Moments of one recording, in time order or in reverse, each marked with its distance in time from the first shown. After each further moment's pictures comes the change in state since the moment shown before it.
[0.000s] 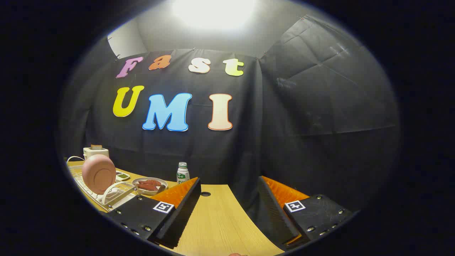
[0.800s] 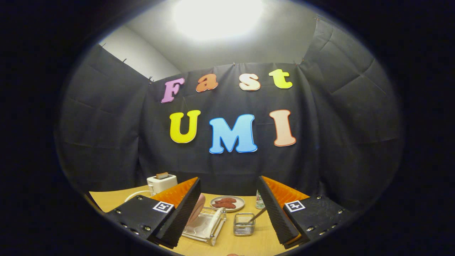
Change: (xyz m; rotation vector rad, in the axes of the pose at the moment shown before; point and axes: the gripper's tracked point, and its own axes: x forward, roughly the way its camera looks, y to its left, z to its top) arm -0.075 0.216 0.120 0.137 -0.072 0.415
